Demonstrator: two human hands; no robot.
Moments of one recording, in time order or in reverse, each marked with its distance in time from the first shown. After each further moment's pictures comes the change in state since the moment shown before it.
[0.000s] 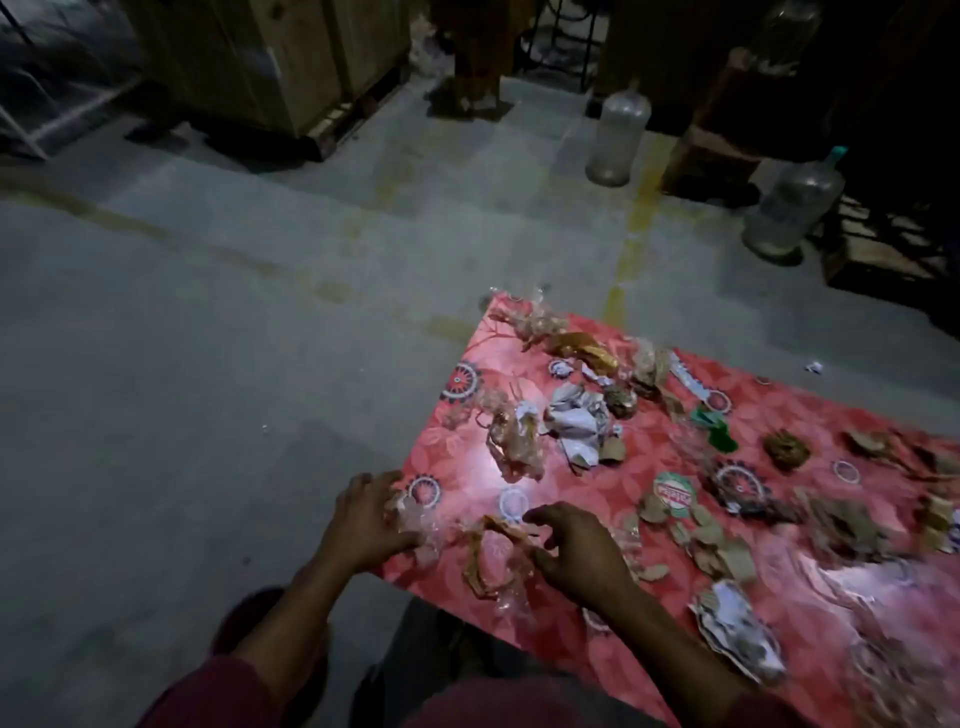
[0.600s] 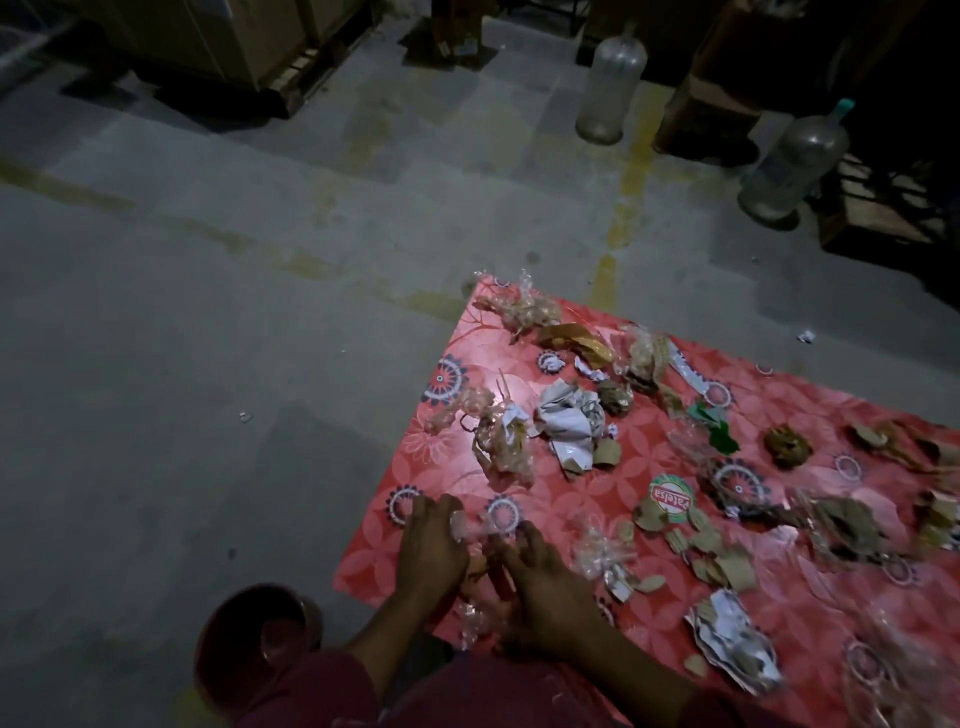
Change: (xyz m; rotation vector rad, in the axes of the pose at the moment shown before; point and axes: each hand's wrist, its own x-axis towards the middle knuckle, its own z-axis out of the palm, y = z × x) left_hand 0.021 0.077 0.092 -0.089 0.037 -0.023; right_hand 0.010 0.006 0.036 -0.245 -0.333 0.025
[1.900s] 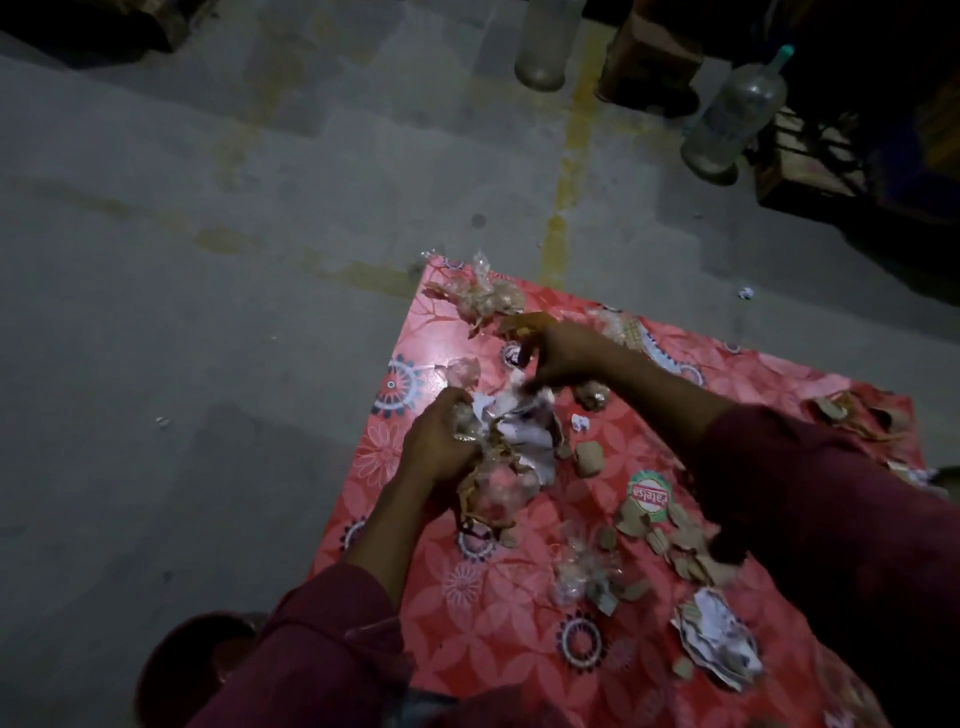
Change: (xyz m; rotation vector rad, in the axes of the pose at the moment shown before) left_hand 0.149 0.086 -0.027 -0.290 -0.210 0.040; right_hand 0.185 0.100 -0.245 0.011 0.036 0.076
